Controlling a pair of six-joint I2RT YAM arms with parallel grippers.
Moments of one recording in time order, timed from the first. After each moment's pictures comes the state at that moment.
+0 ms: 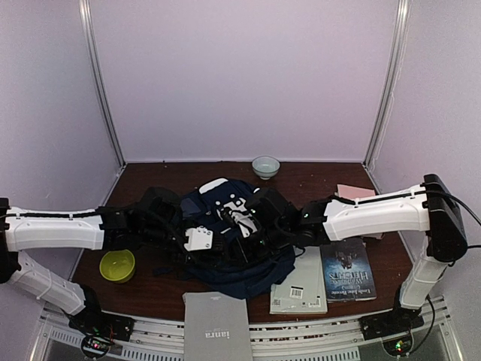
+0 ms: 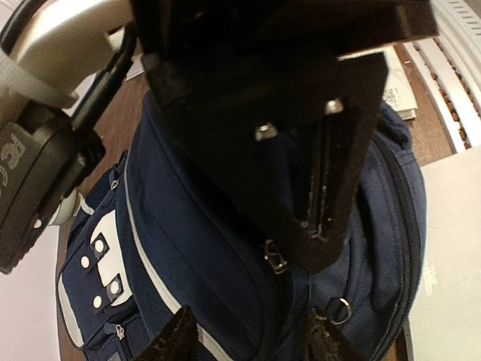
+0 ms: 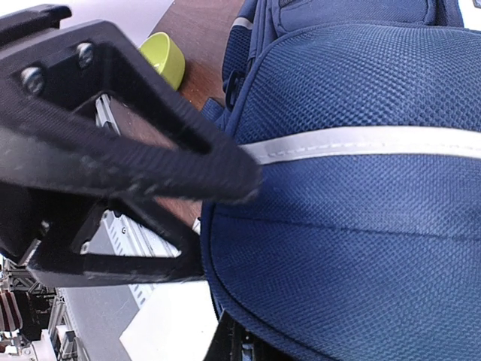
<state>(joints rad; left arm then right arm) -0.95 1.28 0.78 -0.21 0.20 0.79 1.09 1.74 1.20 -0.21 -0.31 0.60</state>
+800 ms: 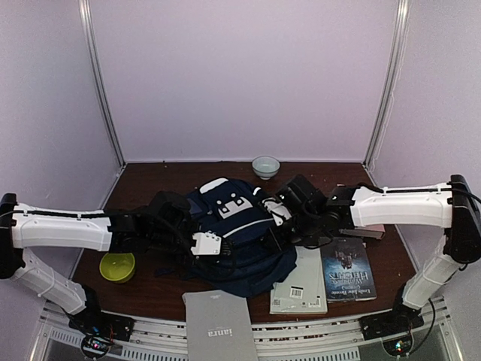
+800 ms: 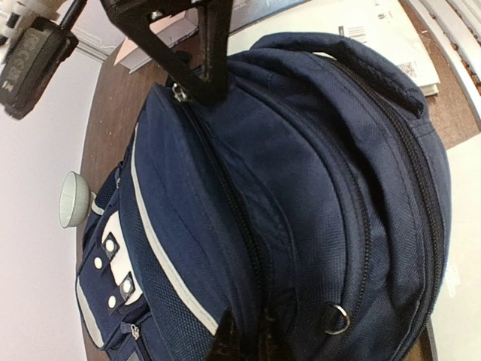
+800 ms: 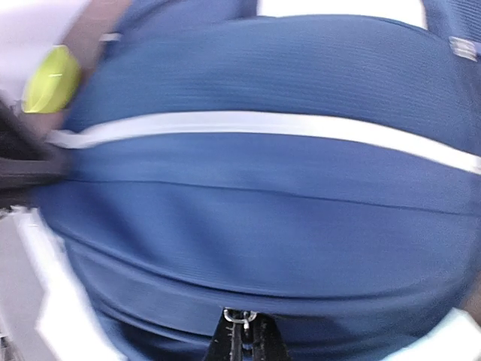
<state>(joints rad) -1.00 1.34 0.80 -0.18 0.05 0.85 0.95 1.59 1.12 -0.44 -0.13 0.41</state>
